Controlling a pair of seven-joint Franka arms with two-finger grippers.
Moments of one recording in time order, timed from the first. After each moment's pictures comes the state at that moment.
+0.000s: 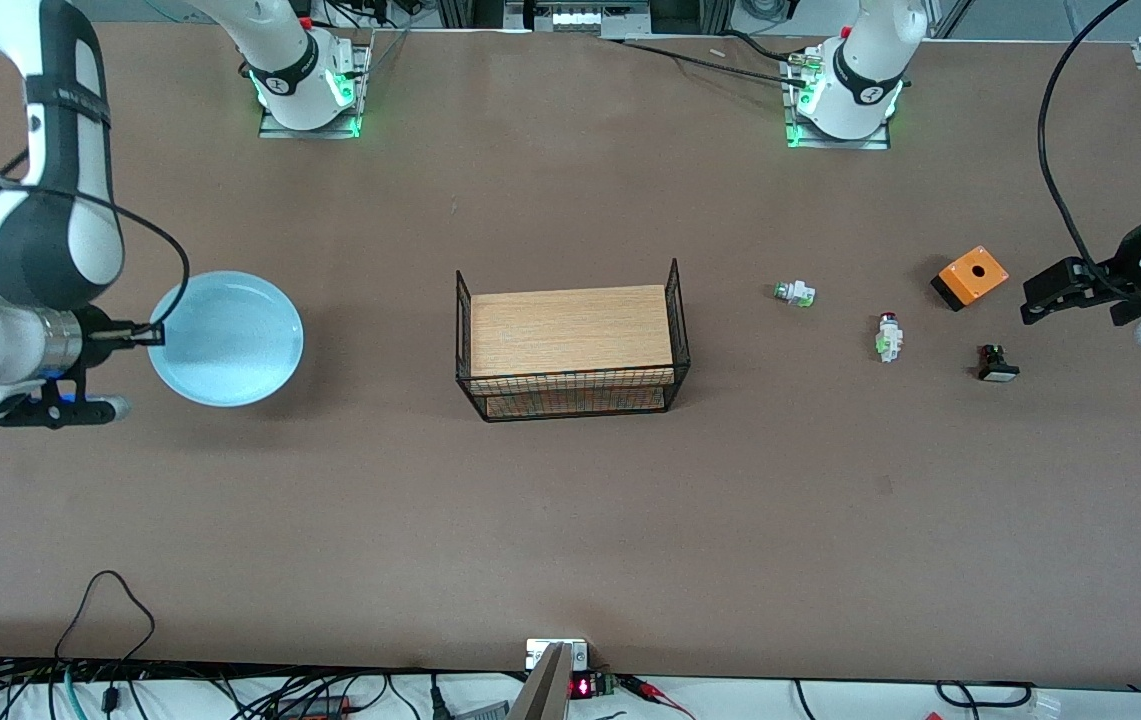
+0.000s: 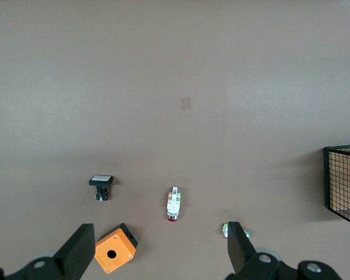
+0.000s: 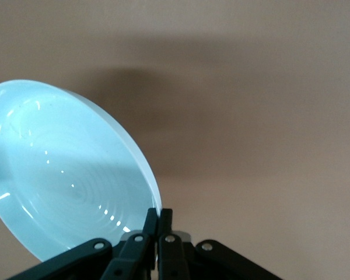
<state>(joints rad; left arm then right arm) 0.05 0.14 -0.04 -1.51 0.02 1.67 0.01 0.27 0.49 -0.35 -1.43 0.08 1.57 -0.12</state>
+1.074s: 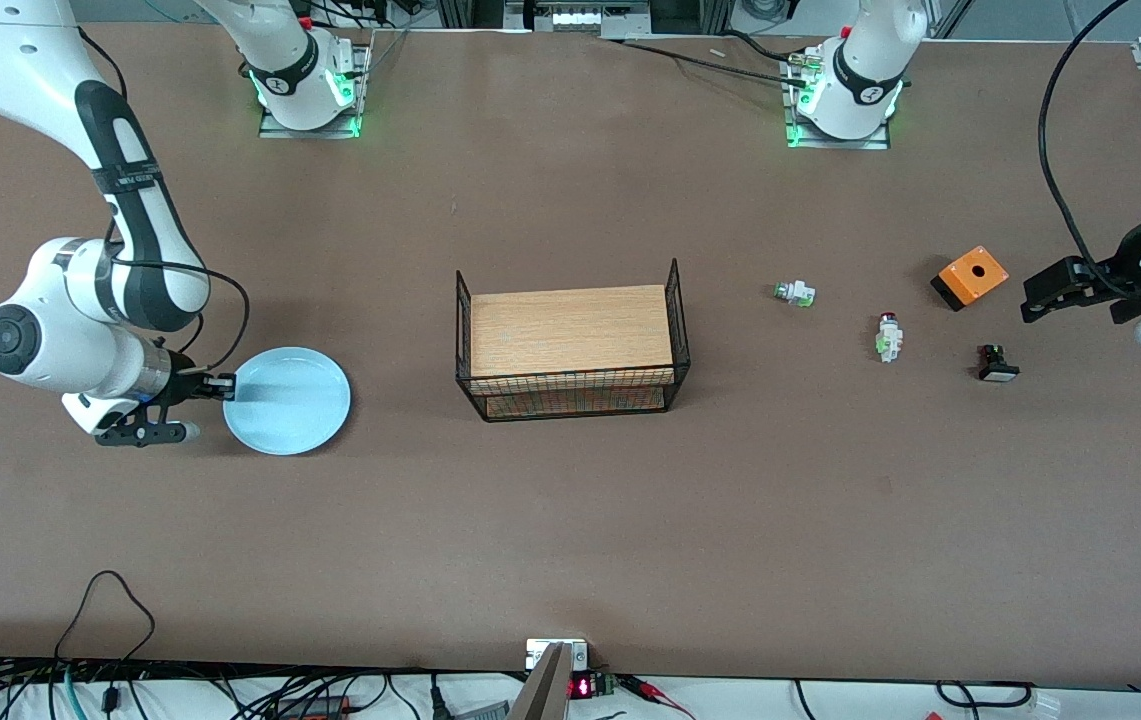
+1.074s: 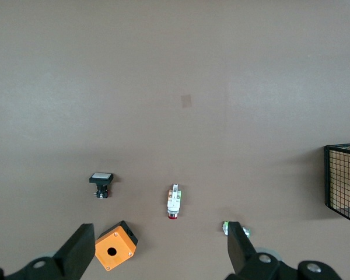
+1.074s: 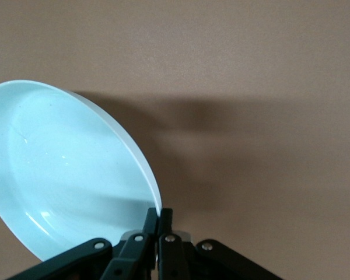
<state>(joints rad) 0.05 0.14 -0.04 -1.51 0.02 1.66 0.01 -0.04 0.51 0.00 -1.84 0.08 2.26 -0.12</state>
